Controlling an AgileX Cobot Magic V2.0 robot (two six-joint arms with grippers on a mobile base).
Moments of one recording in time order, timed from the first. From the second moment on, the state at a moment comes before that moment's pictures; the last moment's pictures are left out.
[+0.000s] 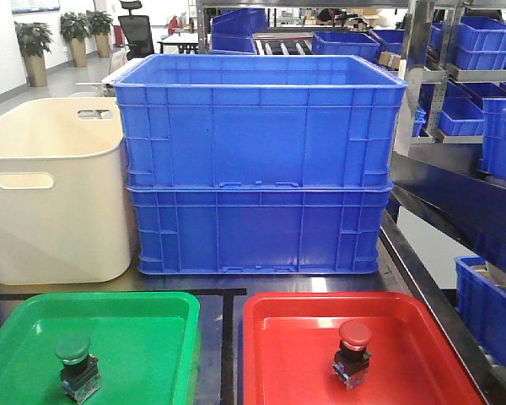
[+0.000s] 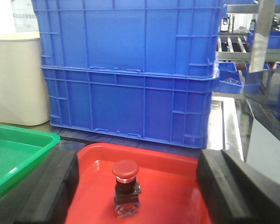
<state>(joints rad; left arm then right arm) -0.14 -0.01 0.03 -0.11 0.09 0.12 0.30 0.48 -0.38 -0.29 0.00 0.31</state>
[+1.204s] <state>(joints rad) -0.14 -0.01 0.03 -0.11 0.09 0.12 0.01 -0.01 0.03 -0.09 0.07 0.16</state>
